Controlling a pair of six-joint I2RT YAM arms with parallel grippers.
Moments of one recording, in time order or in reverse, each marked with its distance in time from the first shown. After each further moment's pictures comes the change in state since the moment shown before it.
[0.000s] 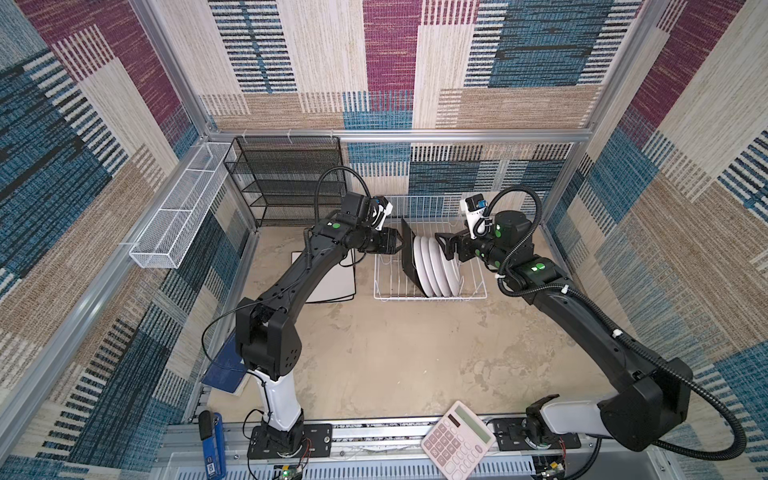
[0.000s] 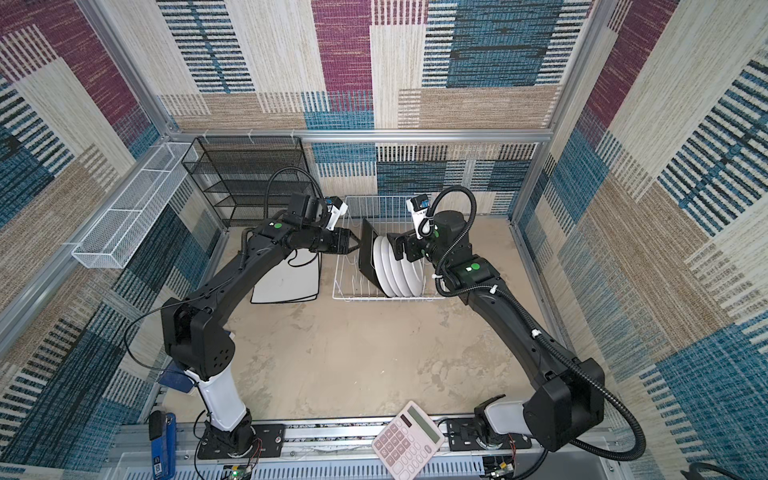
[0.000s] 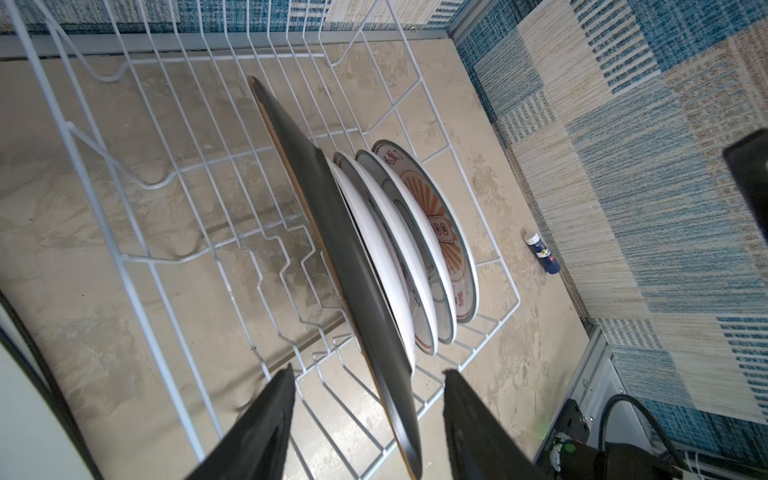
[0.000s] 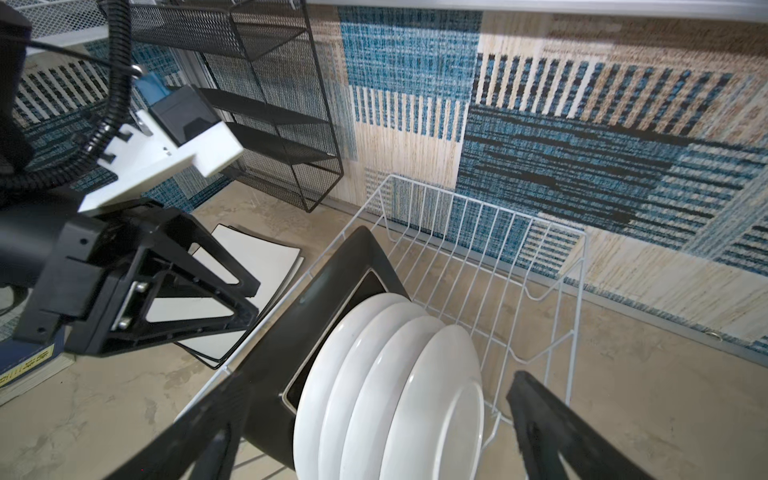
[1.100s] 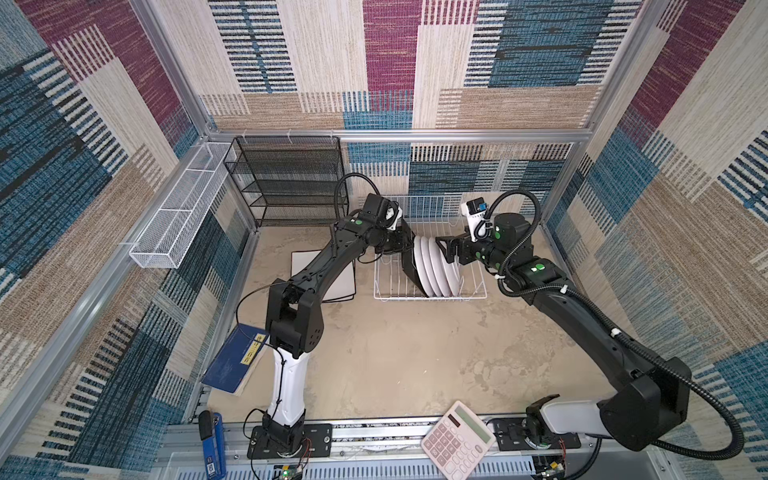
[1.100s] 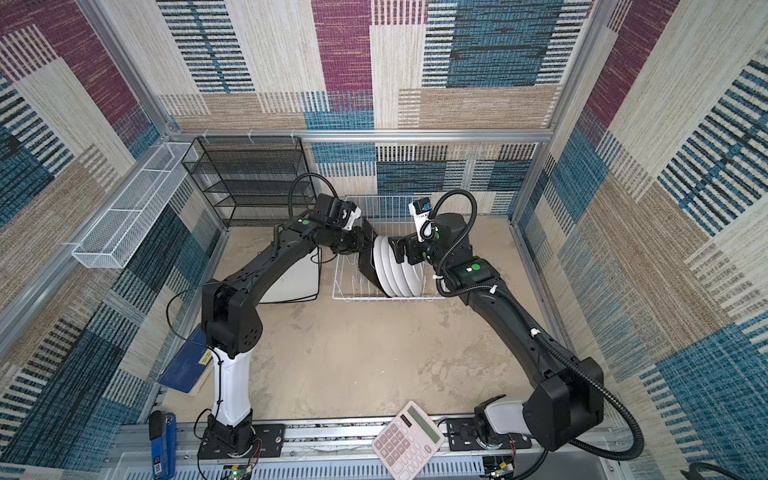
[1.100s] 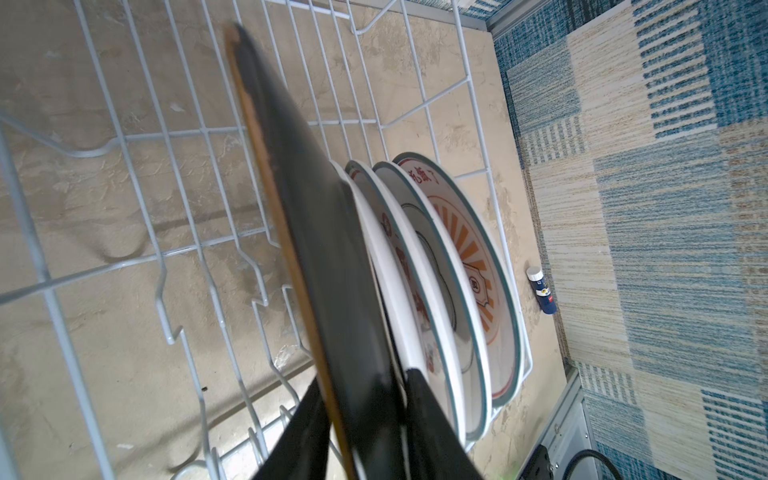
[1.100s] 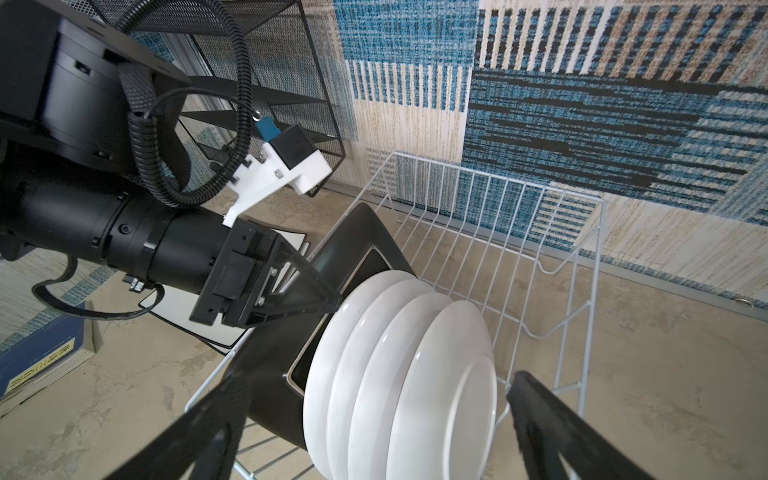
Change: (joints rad) left arm -0.032 0.223 0.163 -0.003 -0.016 -0.179; right arm -0.012 0.001 -0.015 -0.016 -0.027 0.051
